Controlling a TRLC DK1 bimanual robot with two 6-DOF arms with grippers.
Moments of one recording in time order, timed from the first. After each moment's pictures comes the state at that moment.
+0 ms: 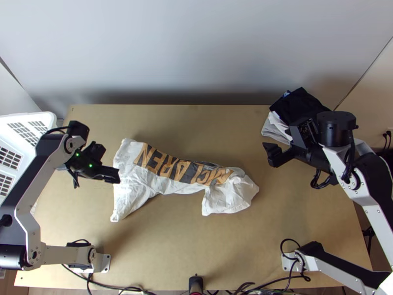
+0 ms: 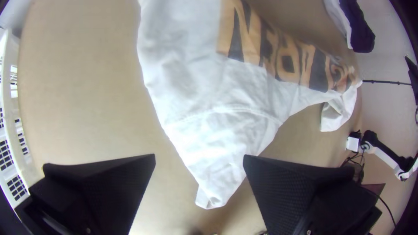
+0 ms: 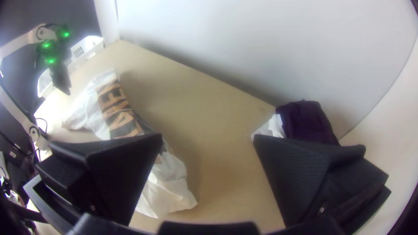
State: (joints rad) left arm 0.04 1.46 1.22 -1.24 0.24 0.25; right arm 0.40 1.15 1.42 -0.90 -0.03 -0.15
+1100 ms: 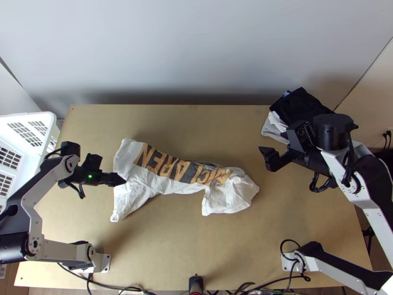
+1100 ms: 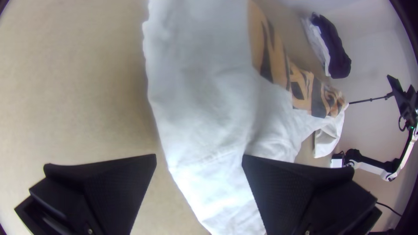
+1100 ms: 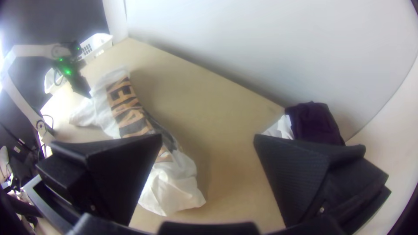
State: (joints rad) left arm 0.22 1.51 0.88 -0.75 0.56 0.34; right arm 0.45 1.14 1.42 -0.92 -0.04 -0.13
